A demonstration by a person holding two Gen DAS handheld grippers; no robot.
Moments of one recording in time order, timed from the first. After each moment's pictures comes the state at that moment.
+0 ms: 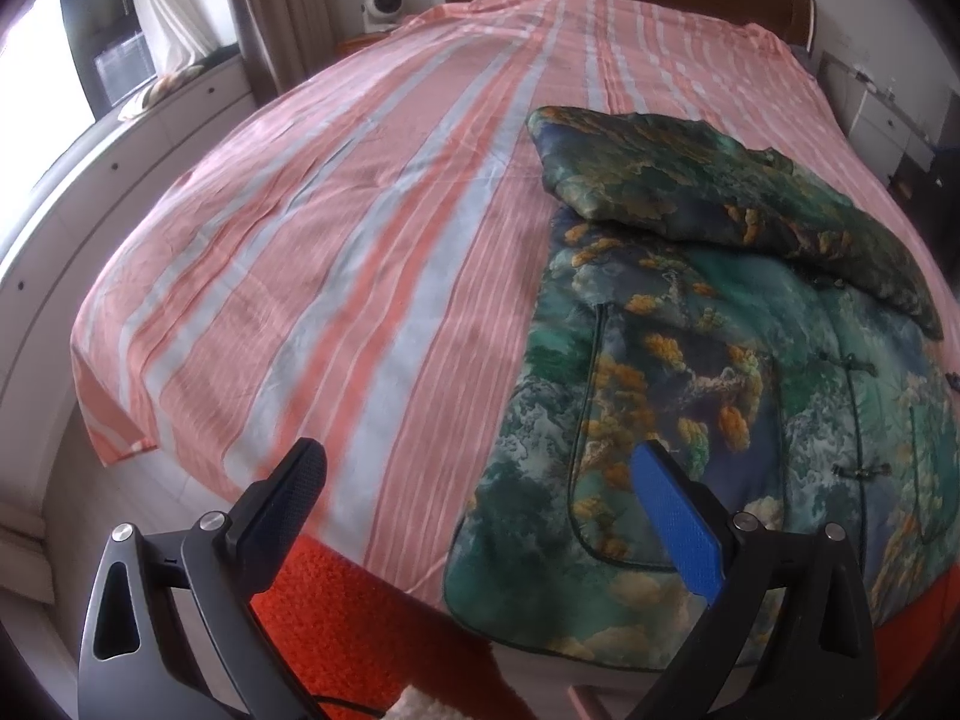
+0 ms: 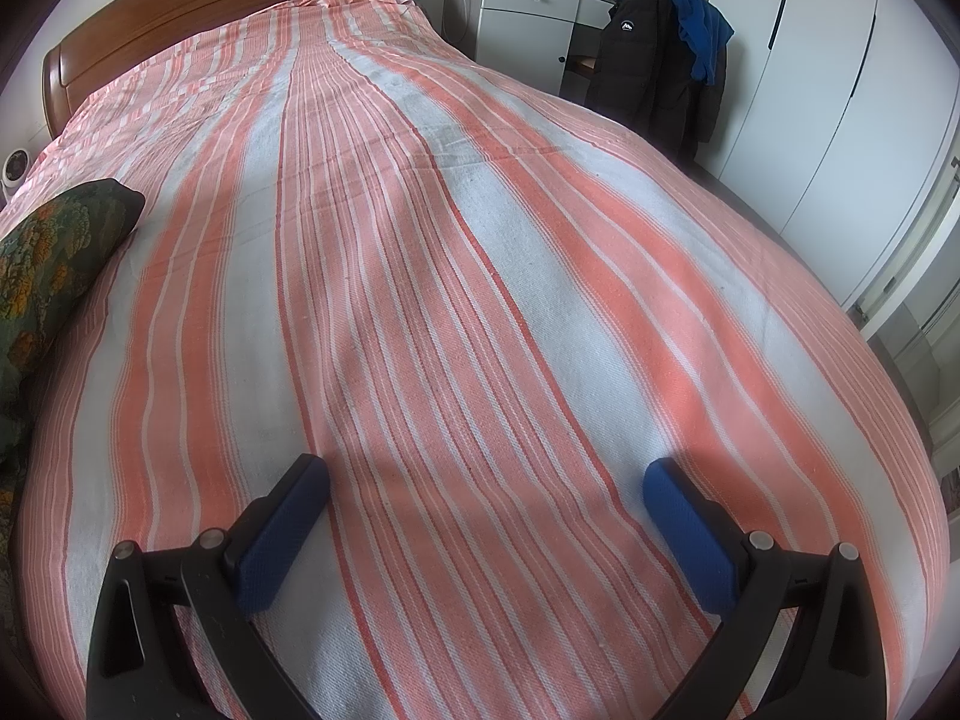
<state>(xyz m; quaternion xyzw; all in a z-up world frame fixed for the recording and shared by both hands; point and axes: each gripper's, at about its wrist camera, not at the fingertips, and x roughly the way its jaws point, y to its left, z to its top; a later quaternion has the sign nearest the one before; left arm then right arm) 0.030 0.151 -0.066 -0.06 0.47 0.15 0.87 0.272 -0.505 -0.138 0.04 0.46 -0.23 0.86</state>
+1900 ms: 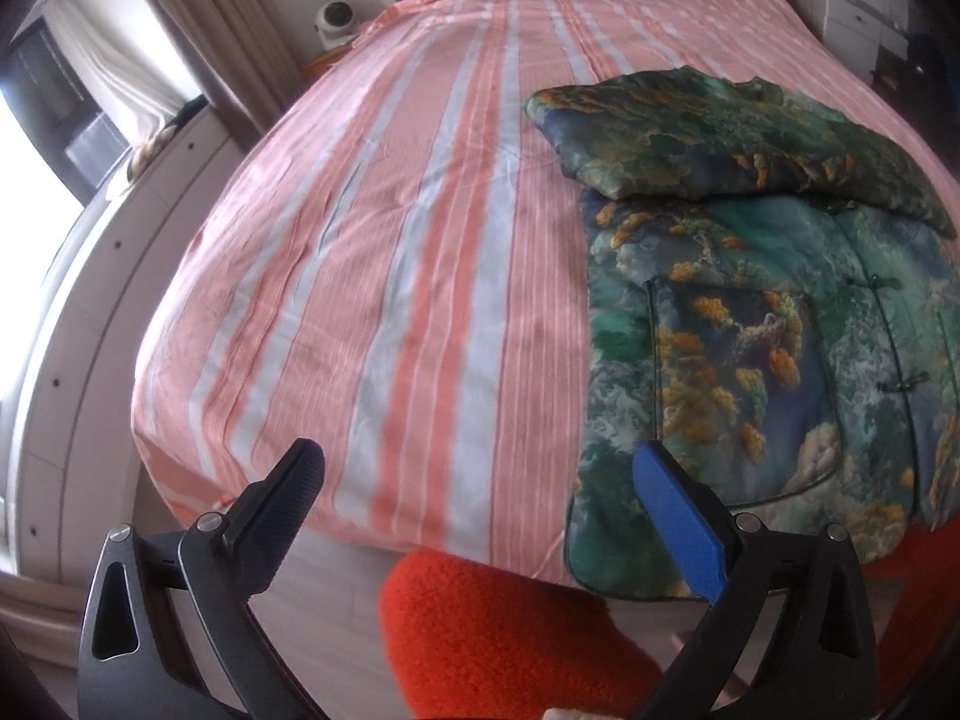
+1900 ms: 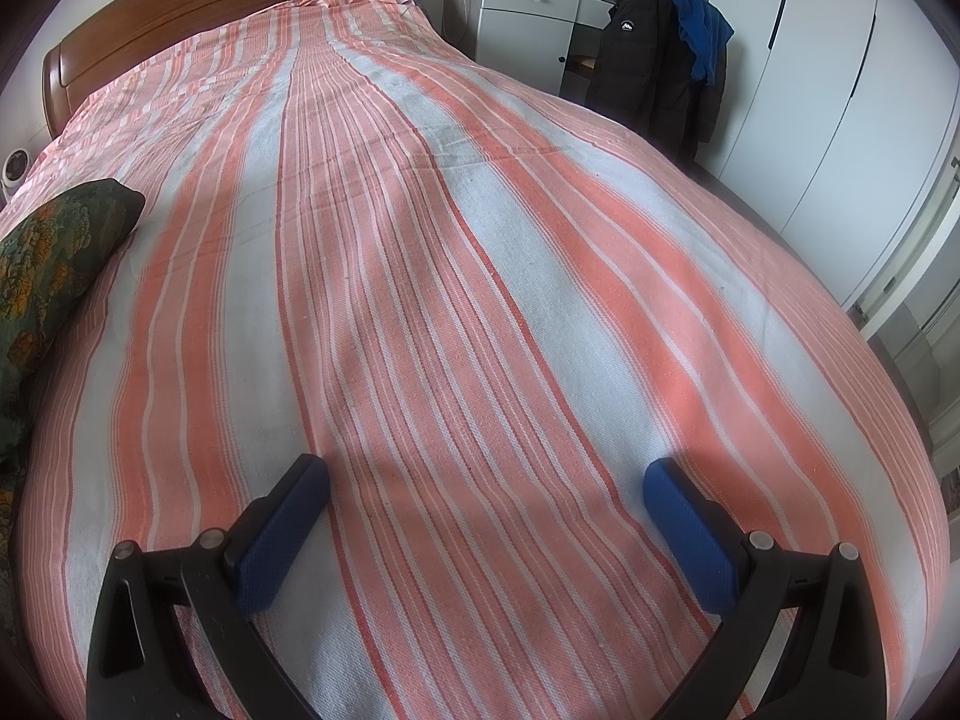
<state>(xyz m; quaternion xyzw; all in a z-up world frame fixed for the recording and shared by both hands) 0.031 0.172 -0.046 0.06 0.51 0.14 0.85 0.273 -0.505 -0.138 0.04 0.46 -0.23 0.86</state>
